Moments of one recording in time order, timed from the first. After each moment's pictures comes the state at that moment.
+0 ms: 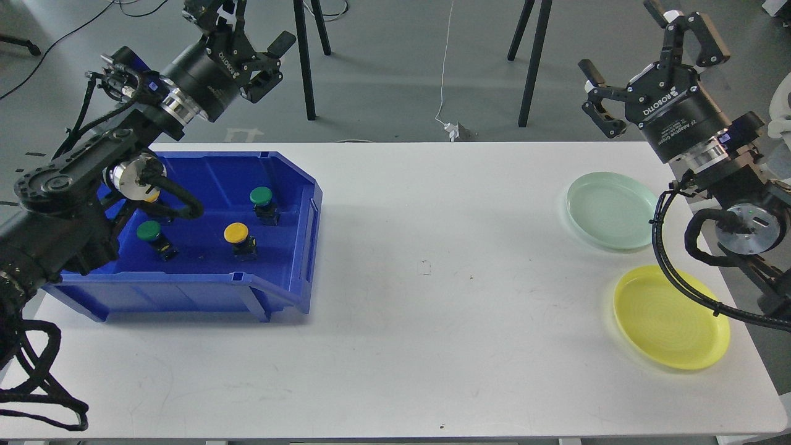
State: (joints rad) left arm -0.94 0.37 -0.63 -0.72 0.45 -0.49 -0.49; right arm 0.72 -0.60 0.71 1.05 -0.11 0.49 0.49
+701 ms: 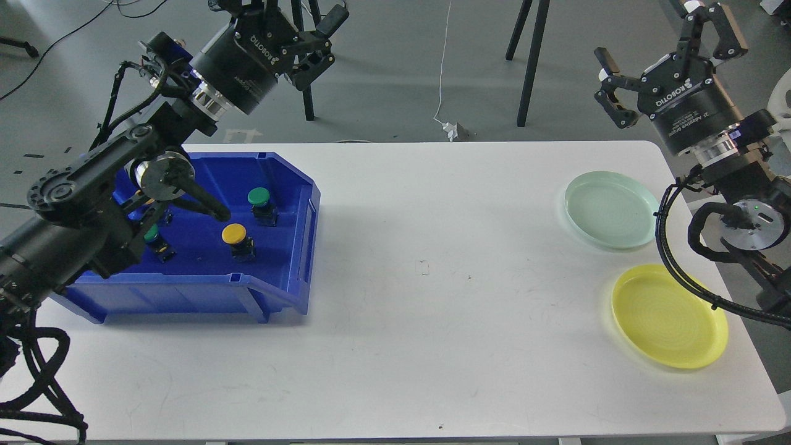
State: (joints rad) left arm -0.92 0.42 -0.69 -1.11 0.50 -0.49 -0.49; right arm 0.70 -0.58 0.76 1.03 -0.11 0.49 0.49
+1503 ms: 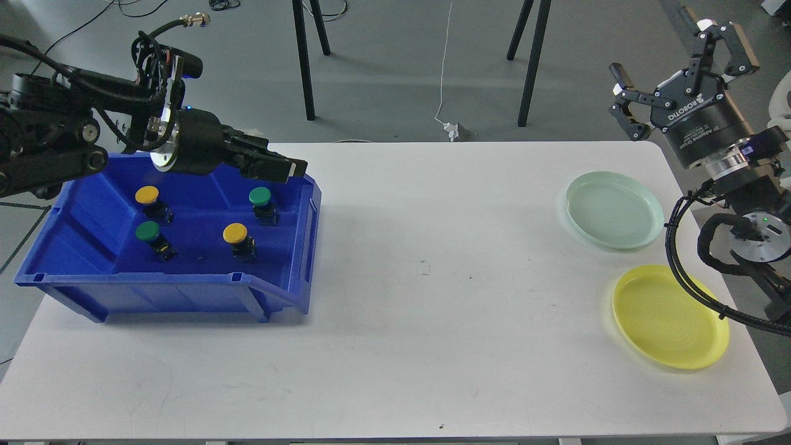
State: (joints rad) left arm -1.66 0.63 0.76 -1.15 1.05 -0.18 -0.49; right arm 0.66 -0.59 0.78 0.99 -0.11 0.49 0.49
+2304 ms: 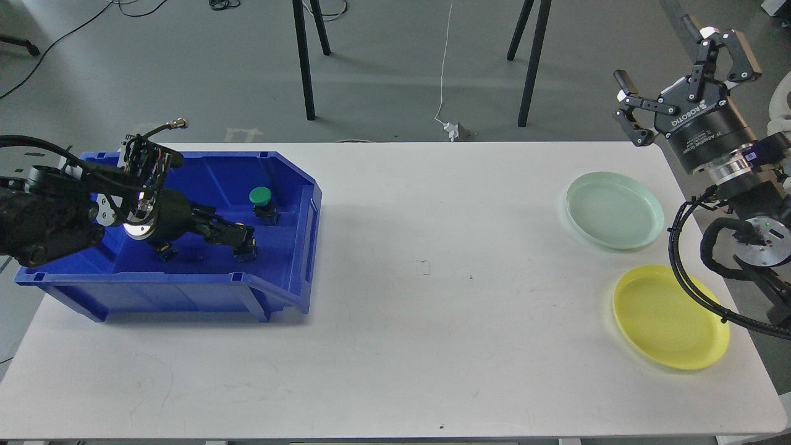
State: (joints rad) left arm -1.31 0.54 0.76 -0.81 1.06 -0.14 -0.49; right arm 0.64 -0.59 0.78 0.98 -0.11 0.49 0.49
